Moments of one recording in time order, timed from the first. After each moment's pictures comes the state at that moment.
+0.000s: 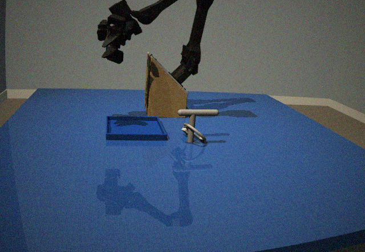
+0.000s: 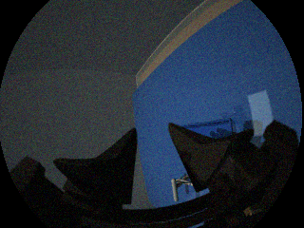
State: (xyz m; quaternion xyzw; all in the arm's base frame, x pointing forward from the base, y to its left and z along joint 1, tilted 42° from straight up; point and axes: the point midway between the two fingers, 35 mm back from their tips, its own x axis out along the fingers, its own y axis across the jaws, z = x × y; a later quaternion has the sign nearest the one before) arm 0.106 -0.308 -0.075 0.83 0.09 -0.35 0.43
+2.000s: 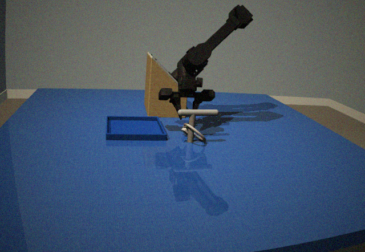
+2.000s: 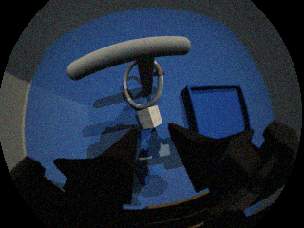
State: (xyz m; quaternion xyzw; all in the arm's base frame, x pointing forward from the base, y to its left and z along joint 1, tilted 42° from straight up) arm 0.218 0.018 -0.038 0.34 0.44 0.13 0.82
